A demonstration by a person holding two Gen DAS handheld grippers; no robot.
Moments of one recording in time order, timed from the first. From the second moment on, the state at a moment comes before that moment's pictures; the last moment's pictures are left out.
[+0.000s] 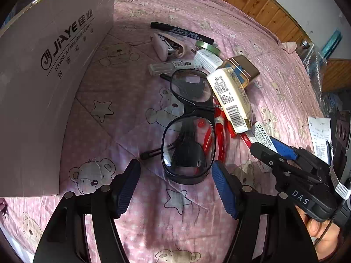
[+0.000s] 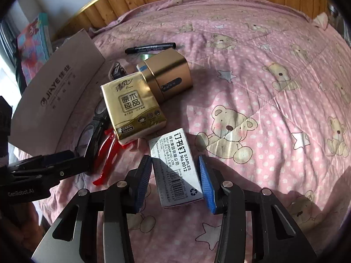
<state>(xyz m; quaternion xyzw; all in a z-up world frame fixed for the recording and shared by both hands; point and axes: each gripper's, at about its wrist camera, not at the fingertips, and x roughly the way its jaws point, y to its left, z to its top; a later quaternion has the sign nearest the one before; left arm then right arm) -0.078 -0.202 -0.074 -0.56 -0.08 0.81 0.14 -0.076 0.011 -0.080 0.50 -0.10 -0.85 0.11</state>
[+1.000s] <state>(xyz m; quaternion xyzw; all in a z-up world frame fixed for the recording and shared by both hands) -0.087 -0.198 -0.067 -0.55 -0.04 0.82 0.14 -0.055 0.014 -0.080 0.50 -0.13 -0.84 0.14</state>
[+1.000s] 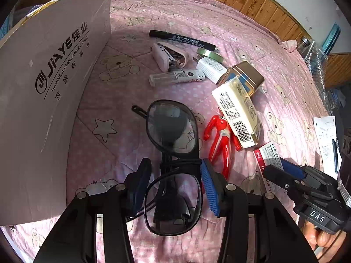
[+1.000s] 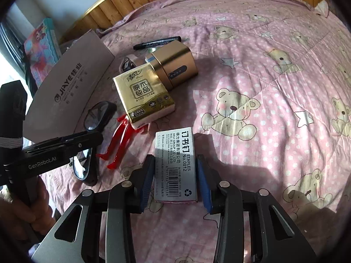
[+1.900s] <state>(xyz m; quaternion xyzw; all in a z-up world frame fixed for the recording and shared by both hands) -0.056 -0.176 -0.011 -0.49 0.02 0.86 0.11 -0.024 0.004 -0.051 0.48 -0.13 -0.86 0.16</state>
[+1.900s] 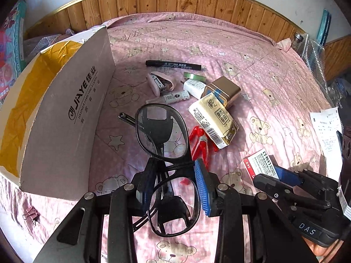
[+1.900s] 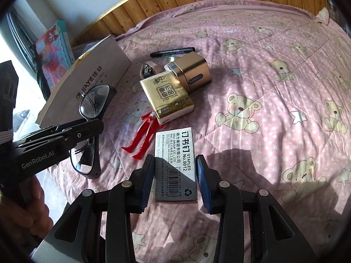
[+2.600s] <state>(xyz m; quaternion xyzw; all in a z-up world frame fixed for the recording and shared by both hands) -0.035 -0.234 0.073 -0.41 -0.04 0.90 0.11 -0.041 -0.074 0.029 0.43 -0.07 -0.88 0.22</state>
